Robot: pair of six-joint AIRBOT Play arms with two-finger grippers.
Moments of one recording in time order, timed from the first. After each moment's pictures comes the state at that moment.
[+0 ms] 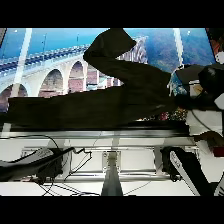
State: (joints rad) left arm 0.95 -1.28 1.10 1.64 -1.21 -1.22; right arm -0.17 -0.72 0.76 -1.40 1.32 1.63
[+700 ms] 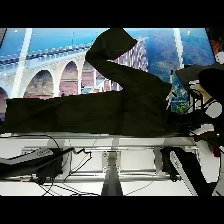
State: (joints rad) left arm 0.95 -1.37 1.07 1.83 -1.16 -1.21; right arm -0.17 -0.67 0.64 -1.43 1.49 1.60
